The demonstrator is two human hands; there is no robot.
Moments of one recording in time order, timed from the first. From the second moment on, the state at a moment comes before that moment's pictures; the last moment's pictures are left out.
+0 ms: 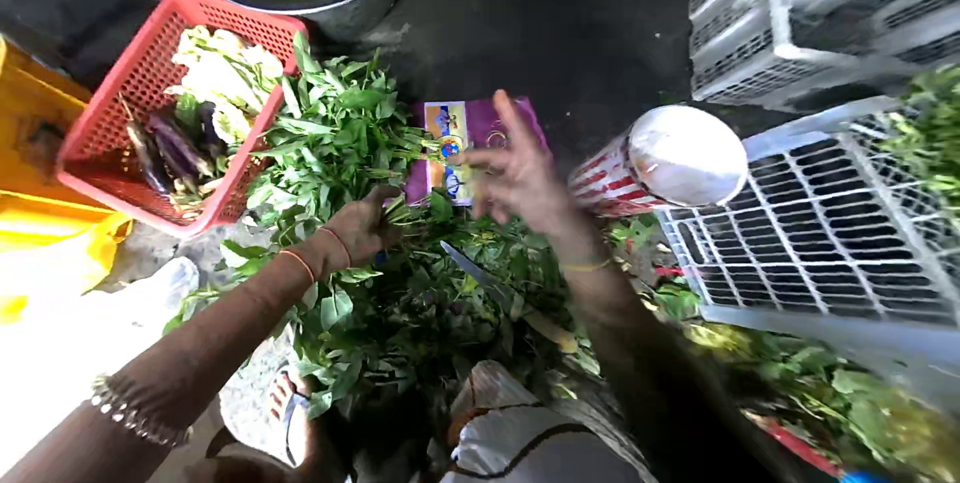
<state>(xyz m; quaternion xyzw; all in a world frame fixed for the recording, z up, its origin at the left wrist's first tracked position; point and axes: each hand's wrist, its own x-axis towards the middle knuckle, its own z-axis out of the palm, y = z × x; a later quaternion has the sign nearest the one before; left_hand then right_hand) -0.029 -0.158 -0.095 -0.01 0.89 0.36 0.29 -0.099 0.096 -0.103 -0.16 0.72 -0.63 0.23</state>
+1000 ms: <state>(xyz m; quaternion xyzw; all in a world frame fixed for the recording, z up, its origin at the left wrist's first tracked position) -0.038 -0.185 0.021 0.27 0.71 0.63 0.18 -0.029 0.008 0.052 -0.20 0.82 -0.53 -0.01</state>
